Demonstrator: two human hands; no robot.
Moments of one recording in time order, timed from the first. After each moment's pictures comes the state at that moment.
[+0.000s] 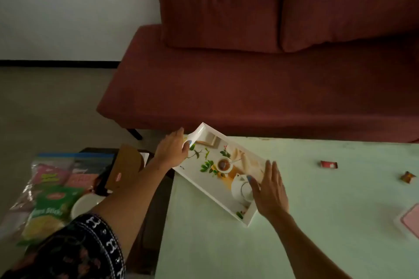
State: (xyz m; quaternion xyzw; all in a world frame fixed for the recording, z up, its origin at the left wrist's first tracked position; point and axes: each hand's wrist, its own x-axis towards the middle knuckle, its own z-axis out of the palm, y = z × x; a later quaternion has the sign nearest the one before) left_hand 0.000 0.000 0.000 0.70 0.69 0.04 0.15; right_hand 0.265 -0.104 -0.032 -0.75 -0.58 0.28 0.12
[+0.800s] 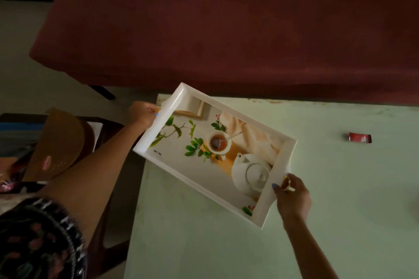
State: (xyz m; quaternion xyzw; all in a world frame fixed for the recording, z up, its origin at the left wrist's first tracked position) left_hand -0.043 0.087 -0.183 0.46 0.82 0.16 0.32; right_hand 0.303 -0.099 -0.191 -0.87 -0.25 0.35 0.24
